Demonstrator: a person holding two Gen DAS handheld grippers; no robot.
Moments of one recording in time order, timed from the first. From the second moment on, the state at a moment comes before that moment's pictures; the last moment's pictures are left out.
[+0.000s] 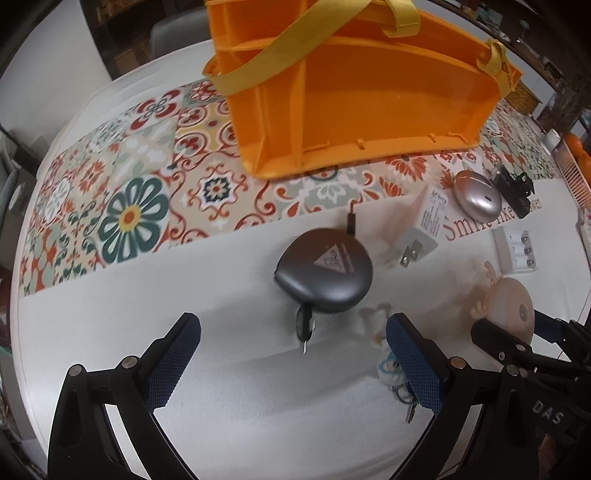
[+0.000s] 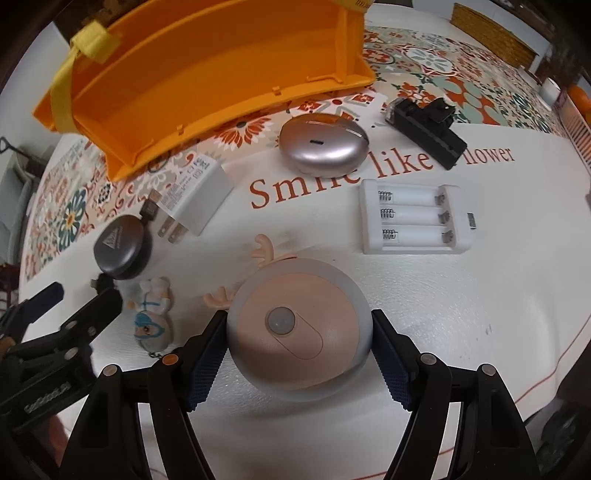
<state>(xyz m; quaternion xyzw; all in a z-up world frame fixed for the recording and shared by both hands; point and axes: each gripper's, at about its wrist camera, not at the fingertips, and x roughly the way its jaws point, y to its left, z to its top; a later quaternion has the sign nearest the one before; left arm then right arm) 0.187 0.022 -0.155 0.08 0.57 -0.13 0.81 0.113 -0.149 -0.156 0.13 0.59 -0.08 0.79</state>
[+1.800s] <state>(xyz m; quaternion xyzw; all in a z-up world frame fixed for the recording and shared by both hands) 0.183 0.005 -0.100 0.04 0.51 -0.13 0.85 0.140 -0.160 -0.093 0.10 0.54 -0.04 0.83</state>
